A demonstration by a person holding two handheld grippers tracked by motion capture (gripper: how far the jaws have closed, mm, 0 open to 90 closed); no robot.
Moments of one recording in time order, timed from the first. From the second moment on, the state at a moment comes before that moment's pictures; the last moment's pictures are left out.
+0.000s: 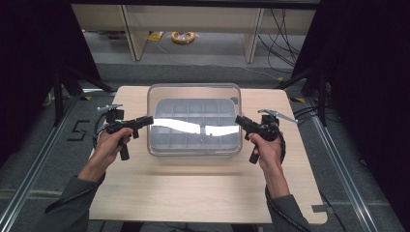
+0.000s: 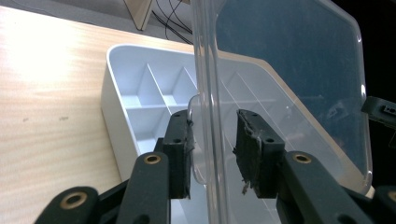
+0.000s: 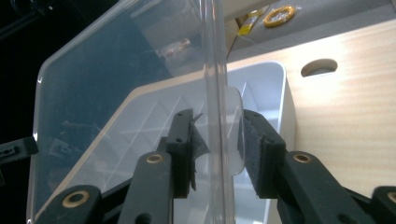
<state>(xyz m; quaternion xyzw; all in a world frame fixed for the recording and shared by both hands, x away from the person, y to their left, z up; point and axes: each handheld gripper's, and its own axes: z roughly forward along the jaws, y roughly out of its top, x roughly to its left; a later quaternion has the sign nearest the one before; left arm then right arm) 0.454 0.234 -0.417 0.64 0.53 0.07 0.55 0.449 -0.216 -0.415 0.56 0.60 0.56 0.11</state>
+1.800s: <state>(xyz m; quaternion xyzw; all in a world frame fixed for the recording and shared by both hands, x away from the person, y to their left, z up) 0.339 0.239 -0.476 0.69 0.51 0.07 0.51 0.324 -0.218 -0.473 0.57 0.64 0.52 0.06</state>
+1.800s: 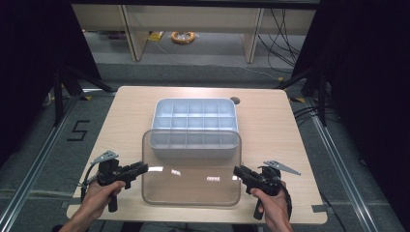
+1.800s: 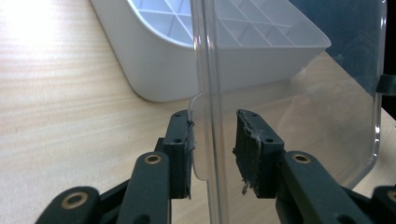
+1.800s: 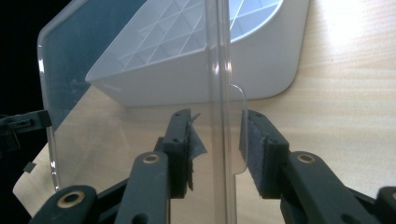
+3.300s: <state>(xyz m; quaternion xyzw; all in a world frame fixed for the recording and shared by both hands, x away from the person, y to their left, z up) 0.302 0.233 -0.501 0.72 0.50 0.03 0.48 0.290 -0.222 -0.498 0.57 0.66 0.48 0.05</state>
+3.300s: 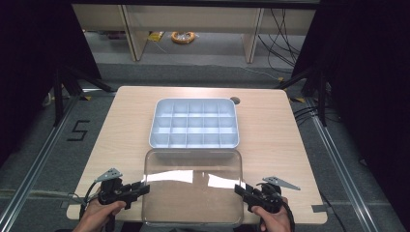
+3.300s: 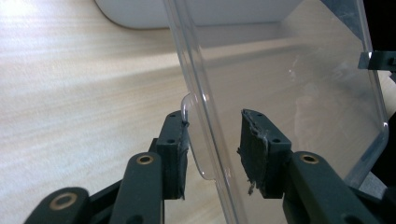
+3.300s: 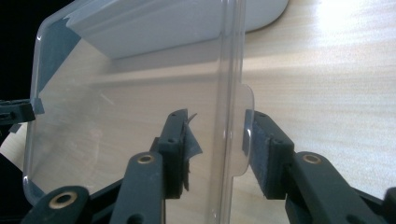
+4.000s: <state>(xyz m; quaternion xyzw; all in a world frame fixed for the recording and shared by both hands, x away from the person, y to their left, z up) 0.308 0.234 -0.514 0.73 0.51 -0.01 0.46 0.296 -0.222 -0.511 0.59 0.67 0.45 0.02</state>
